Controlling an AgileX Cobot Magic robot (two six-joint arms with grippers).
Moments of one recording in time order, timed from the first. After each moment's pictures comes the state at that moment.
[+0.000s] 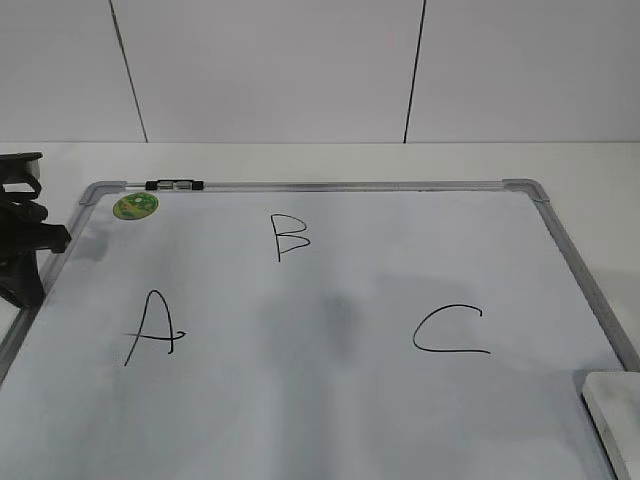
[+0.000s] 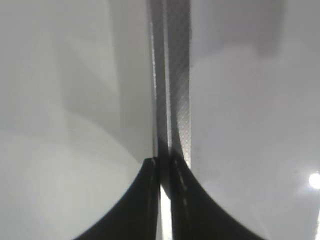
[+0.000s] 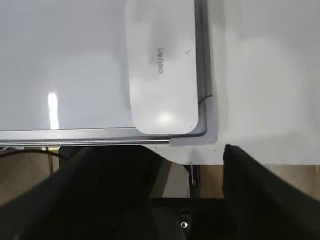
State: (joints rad) left arm -0.03 1.94 -1.22 -0.14 0.88 0.09; right arm 0.07 0.70 -0.64 0.10 1.25 0.11
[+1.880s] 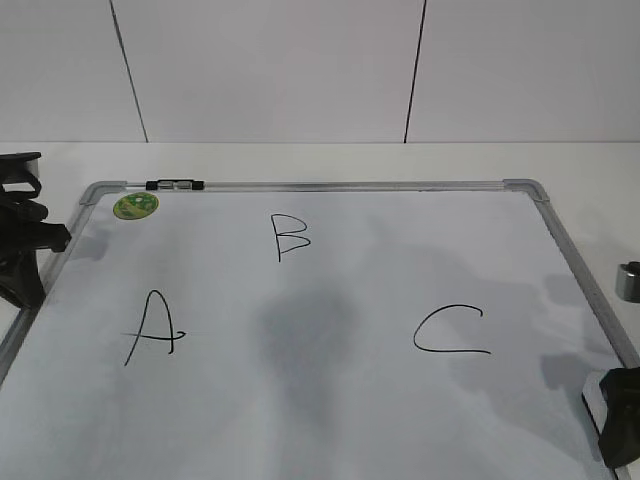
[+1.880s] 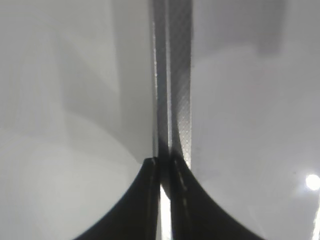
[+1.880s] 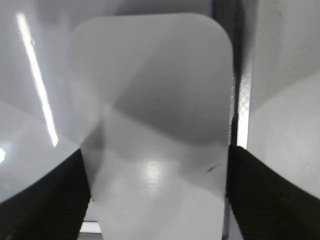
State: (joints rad) left arm -0.03 1.94 -1.22 -0.15 0.88 0.09; right arm 0.07 1.43 -0.65 0.13 0.90 0.05
